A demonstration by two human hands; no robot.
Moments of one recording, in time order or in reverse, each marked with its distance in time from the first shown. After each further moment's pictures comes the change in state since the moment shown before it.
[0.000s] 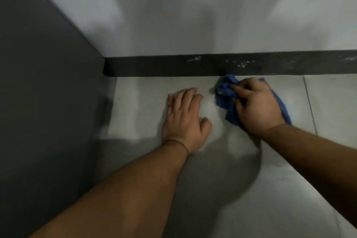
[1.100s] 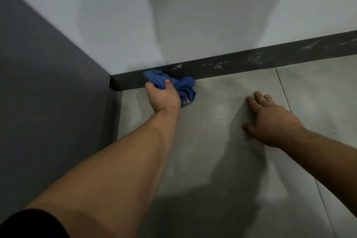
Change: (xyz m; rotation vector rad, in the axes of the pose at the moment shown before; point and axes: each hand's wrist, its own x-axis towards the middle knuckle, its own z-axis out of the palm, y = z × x) left_hand 0.058 0.024 -0.039 -0.878 0.589 -0.799; right_hand -0.072 0.044 -0.049 -0.268 -0.432 0.259
